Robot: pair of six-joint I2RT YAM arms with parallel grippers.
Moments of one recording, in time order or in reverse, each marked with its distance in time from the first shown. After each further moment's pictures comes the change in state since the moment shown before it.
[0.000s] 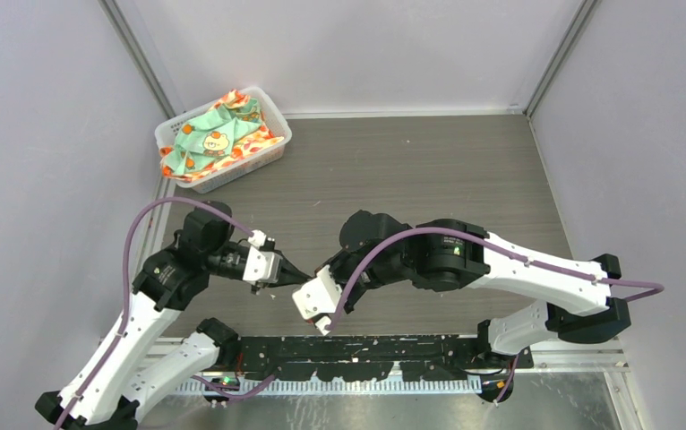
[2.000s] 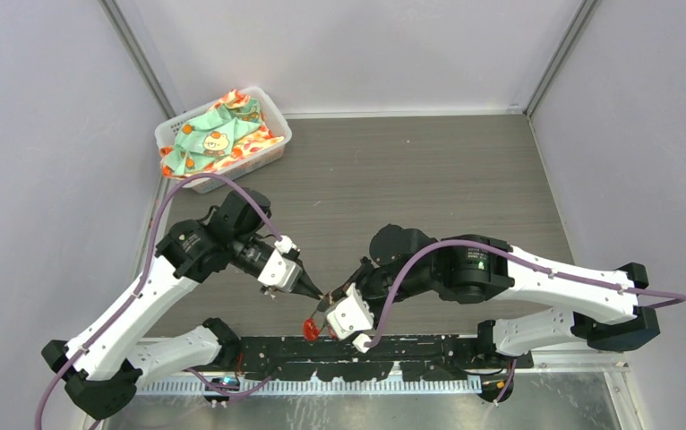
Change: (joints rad) left arm -0.167 0.237 0.200 -0.297 0.043 0.290; right arm -0.002 -0.194 -0.285 0.139 -0.137 -0.036
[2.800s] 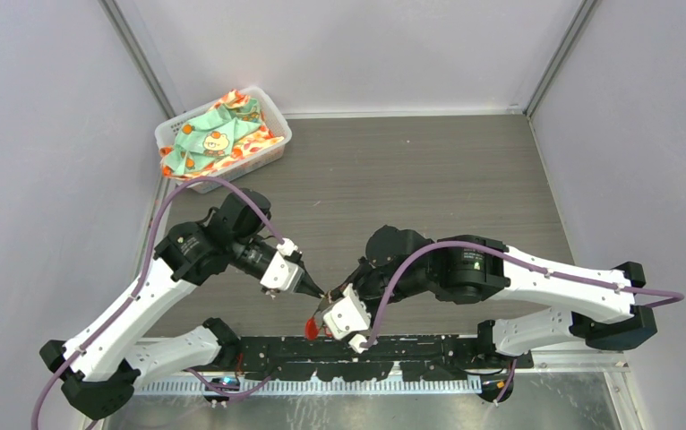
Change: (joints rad) left arm -0.025 -0.014 0.000 0.035 -0.052 -0.027; right arm 0.006 0.012 0.001 0.000 0.019 -0.003
